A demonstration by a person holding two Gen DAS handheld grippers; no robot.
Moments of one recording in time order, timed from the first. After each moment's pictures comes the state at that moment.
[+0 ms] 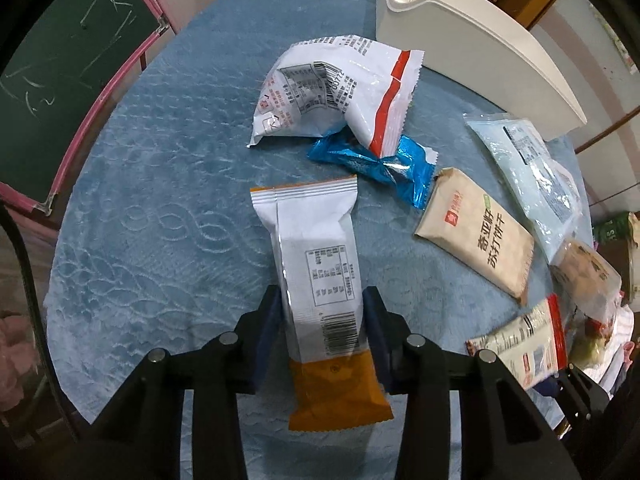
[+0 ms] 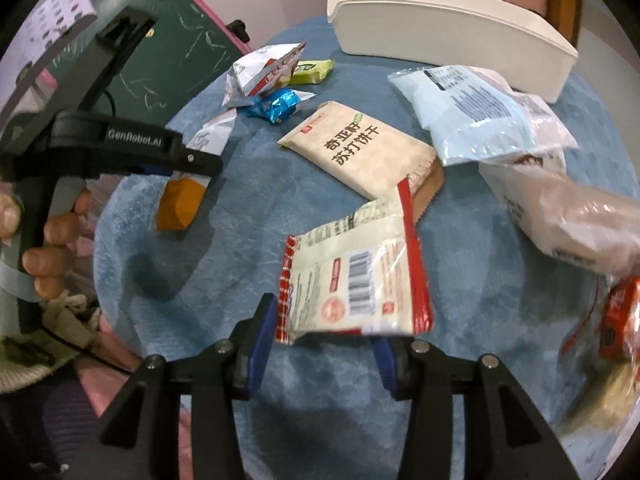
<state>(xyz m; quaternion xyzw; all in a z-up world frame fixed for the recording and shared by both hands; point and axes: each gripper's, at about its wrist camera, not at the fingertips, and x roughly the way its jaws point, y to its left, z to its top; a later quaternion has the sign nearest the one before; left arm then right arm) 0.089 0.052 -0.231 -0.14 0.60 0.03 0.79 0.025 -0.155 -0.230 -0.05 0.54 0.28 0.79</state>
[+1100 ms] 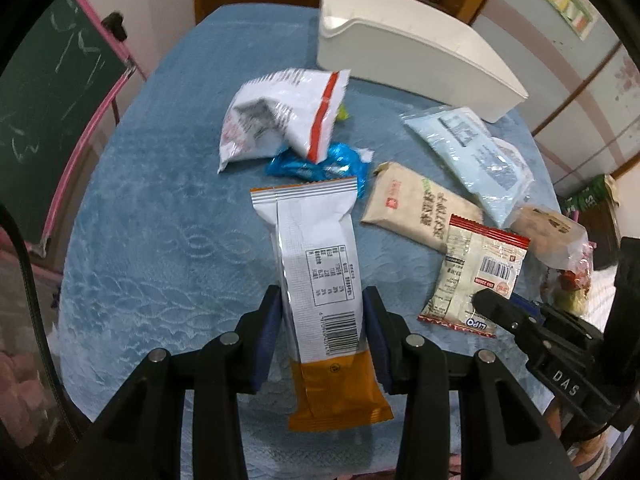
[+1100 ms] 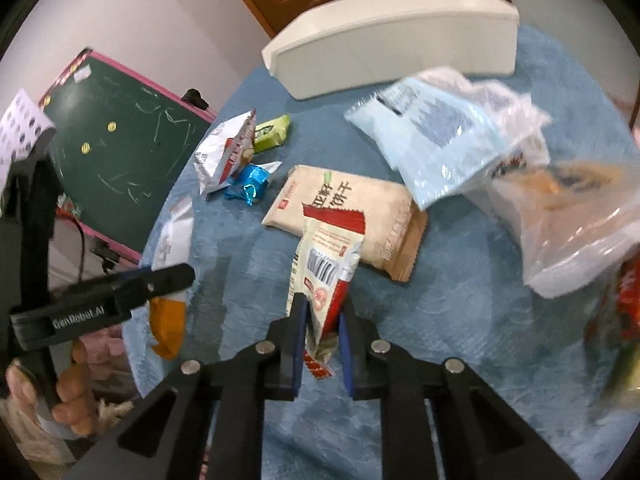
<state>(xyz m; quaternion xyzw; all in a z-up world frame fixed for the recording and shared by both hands) 0.062 0.038 -0.199 -0.09 0.57 -0.03 0.82 0.054 -0.153 -0.215 0.08 0.53 0.22 0.82</state>
